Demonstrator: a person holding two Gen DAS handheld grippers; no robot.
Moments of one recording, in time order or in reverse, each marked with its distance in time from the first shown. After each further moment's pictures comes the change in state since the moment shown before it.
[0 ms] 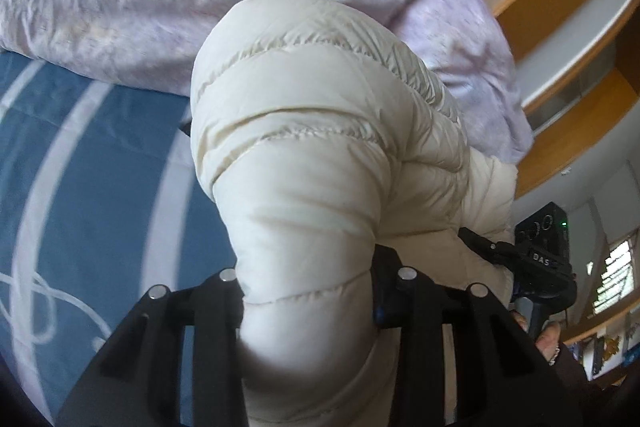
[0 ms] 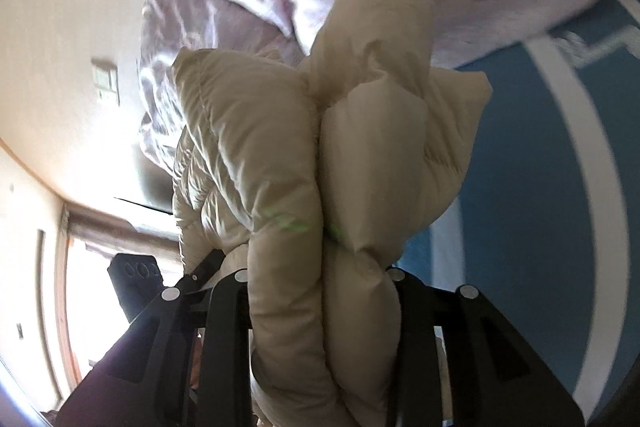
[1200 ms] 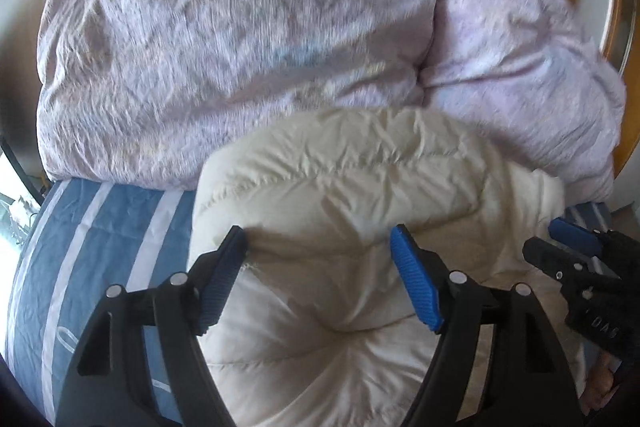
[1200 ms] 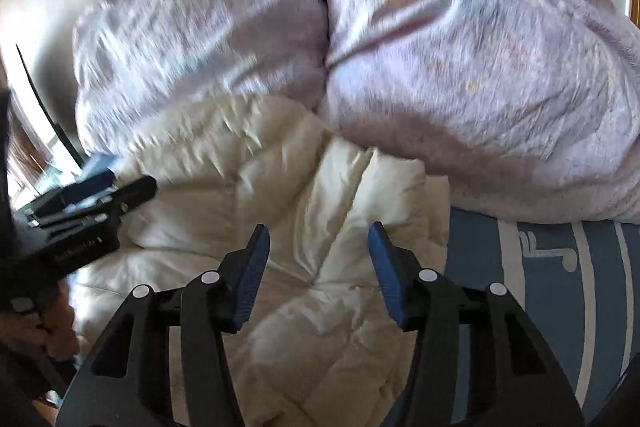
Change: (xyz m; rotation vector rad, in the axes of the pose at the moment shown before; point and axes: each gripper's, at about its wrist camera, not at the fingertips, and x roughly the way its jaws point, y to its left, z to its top) left arm 0.050 -0.043 0.026 0.276 -0.148 0.475; right arm 0.059 0.088 -0.026 -0.585 -0.167 -0.623
